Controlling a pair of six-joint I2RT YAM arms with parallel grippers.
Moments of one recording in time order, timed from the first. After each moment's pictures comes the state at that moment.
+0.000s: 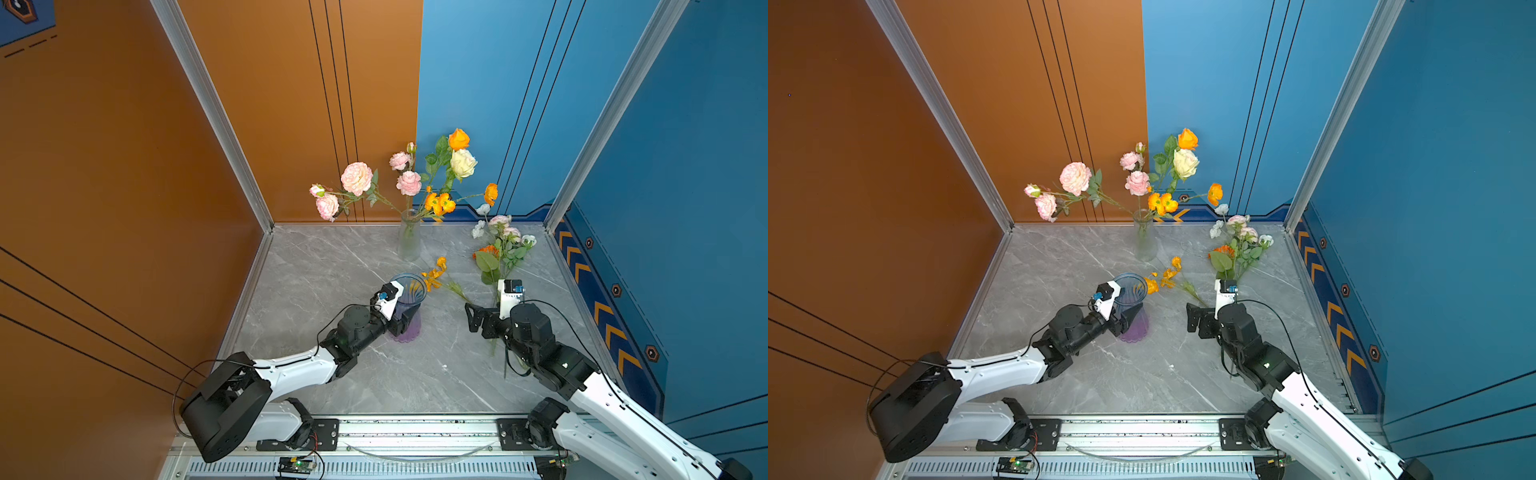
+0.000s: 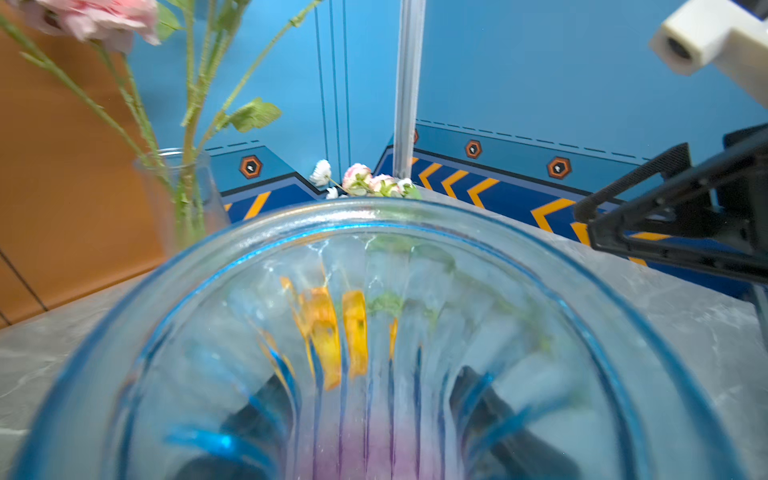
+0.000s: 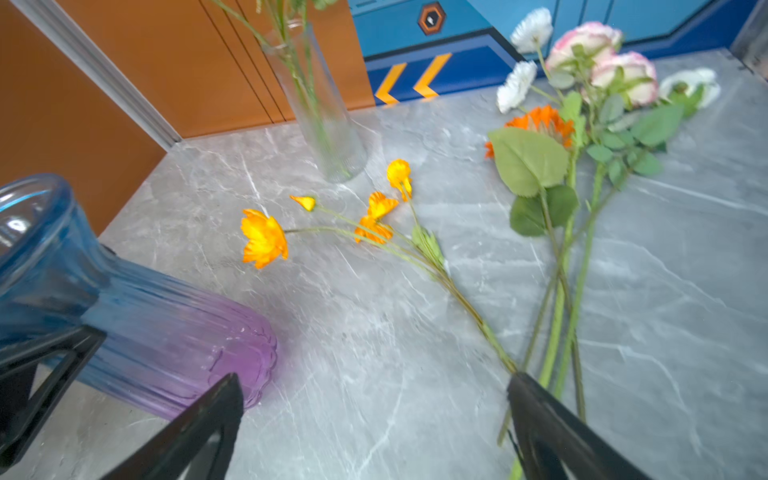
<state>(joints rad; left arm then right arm) -0.79 1.30 0.44 0.79 0.03 -0.02 0.62 0.70 0.58 -0.39 0.28 0.49</state>
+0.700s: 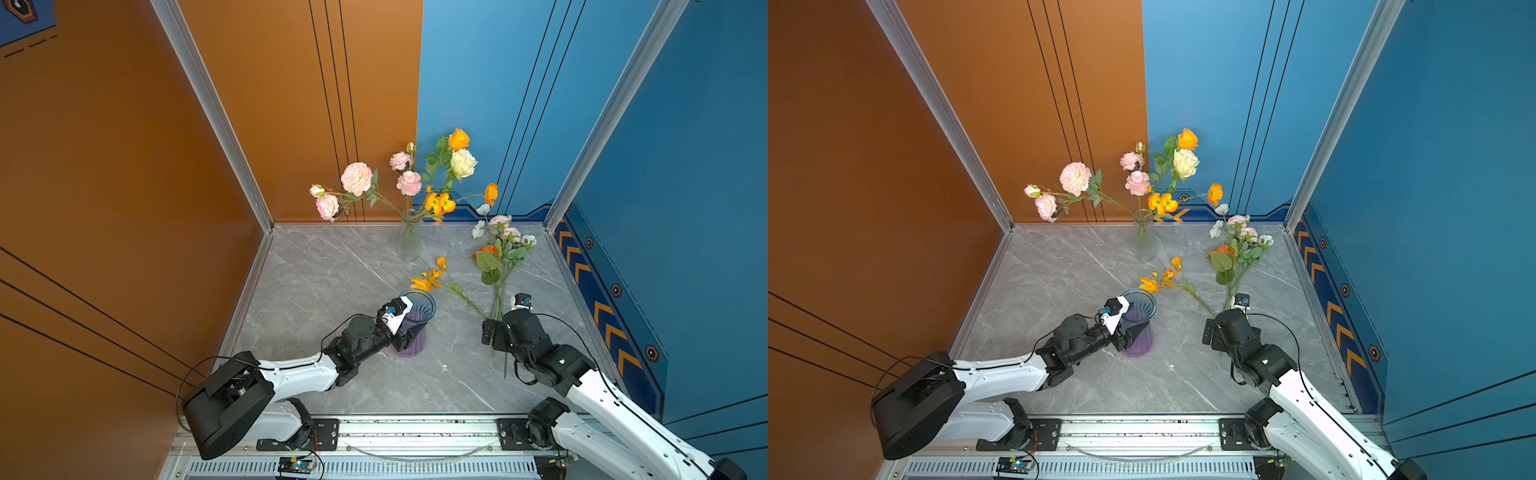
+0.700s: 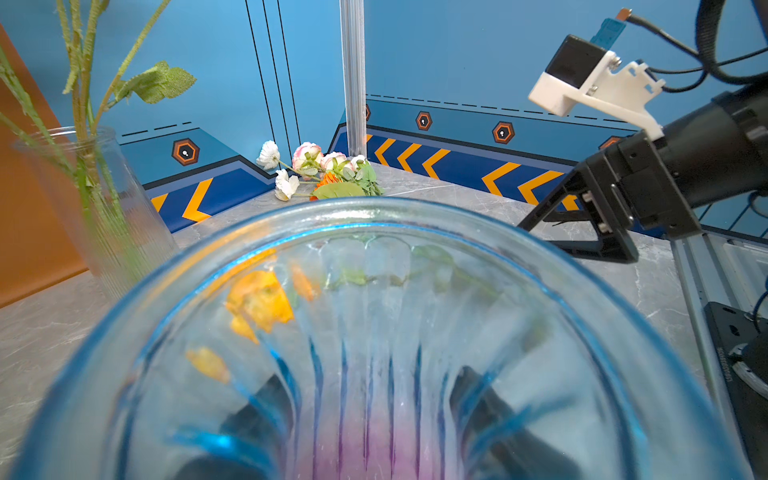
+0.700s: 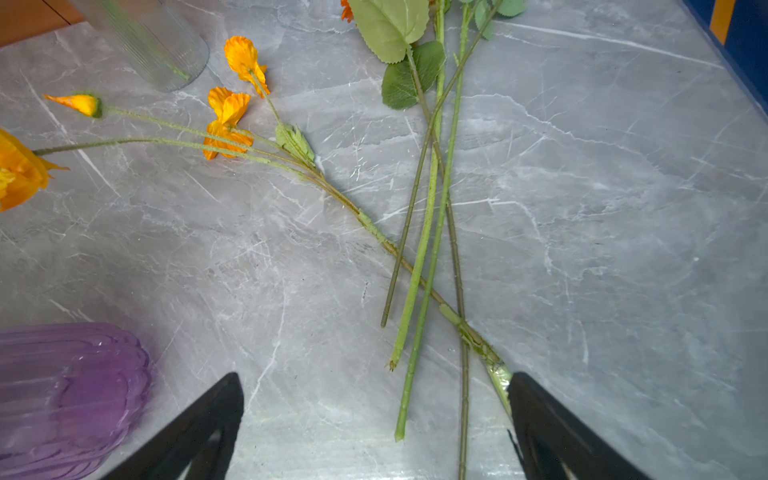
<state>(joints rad) -0.83 1.31 0.39 0.82 0.08 0.00 0.53 0.76 0.57 -0.64 0.35 0.61</state>
